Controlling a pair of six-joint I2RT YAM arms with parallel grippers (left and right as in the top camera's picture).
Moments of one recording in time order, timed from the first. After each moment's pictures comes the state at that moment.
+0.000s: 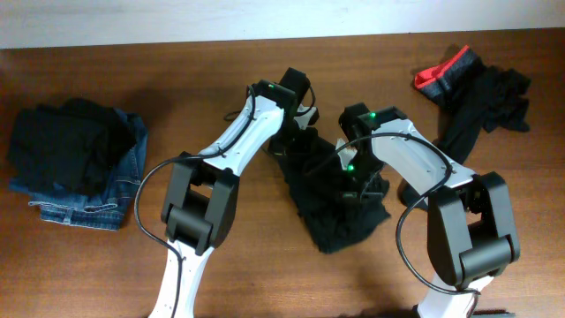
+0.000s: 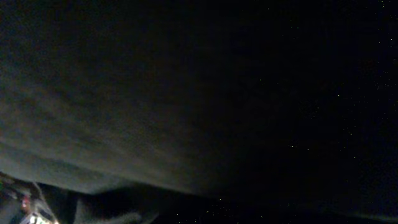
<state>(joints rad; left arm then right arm) -0.52 2.36 1.99 -1.11 0.40 -0.21 0.30 1.91 1.33 -1.23 -0.35 0.19</state>
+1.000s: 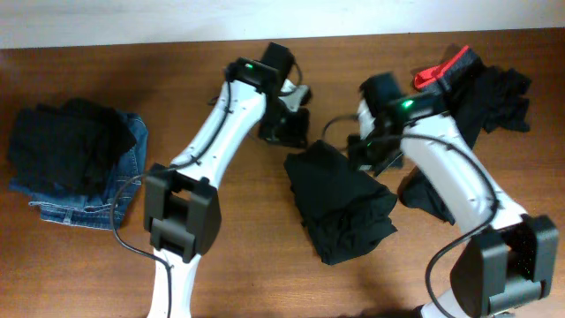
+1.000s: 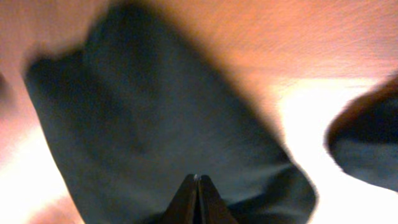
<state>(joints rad) -0.49 2.25 2.10 -1.28 0.47 -0.16 0.21 1.73 1.49 -1.17 -0.14 0.29</state>
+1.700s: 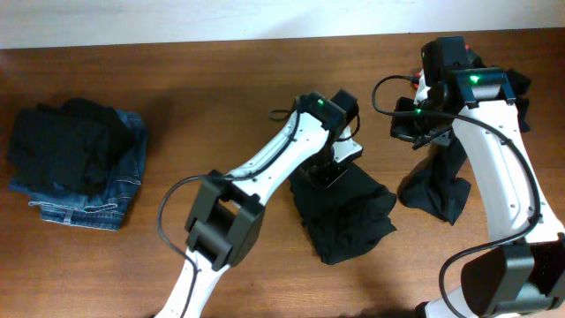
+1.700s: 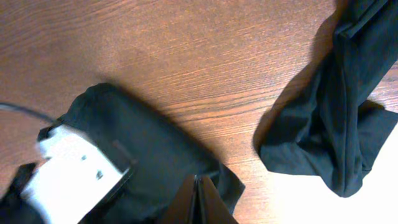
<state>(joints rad) -0.73 2.37 2.10 -1.38 0.24 0.17 0.04 1.71 1.67 -1.26 -0.08 0.34</state>
